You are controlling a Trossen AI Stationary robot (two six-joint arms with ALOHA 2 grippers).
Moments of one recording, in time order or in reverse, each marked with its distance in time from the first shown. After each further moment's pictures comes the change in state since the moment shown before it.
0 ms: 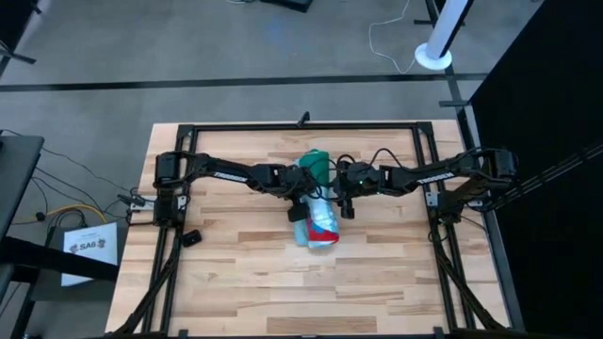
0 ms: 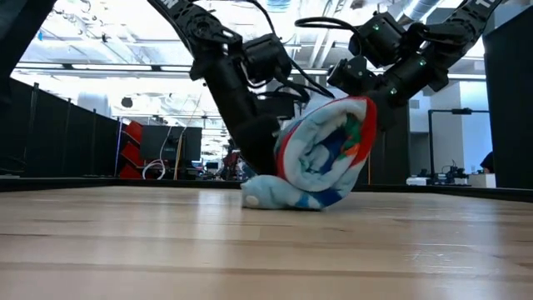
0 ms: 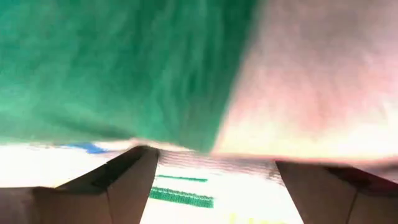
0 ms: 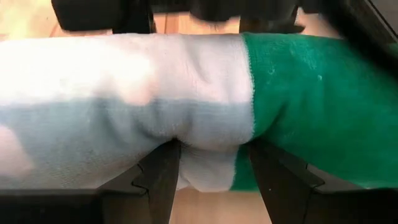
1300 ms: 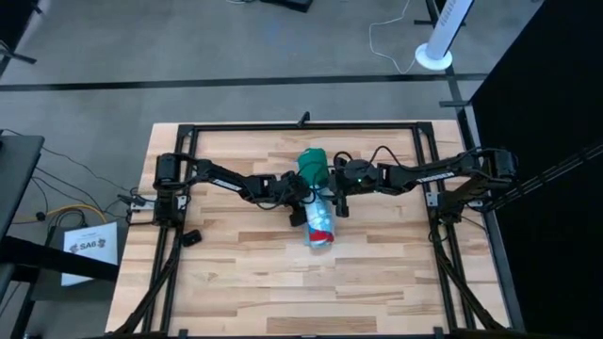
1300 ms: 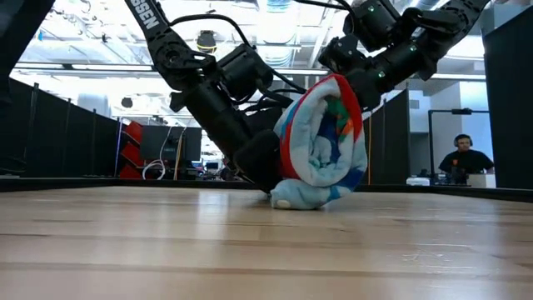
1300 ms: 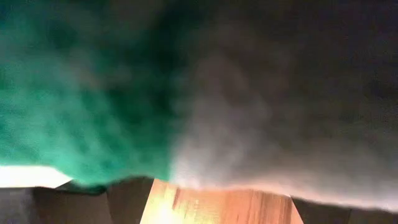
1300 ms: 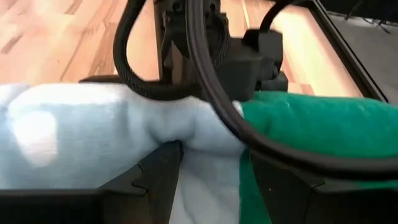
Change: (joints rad) left arm -0.024 0.013 -0.251 0.482 -0.027 -0.099; right arm 0.029 -0.001 0.078 0.022 0.000 -0.022
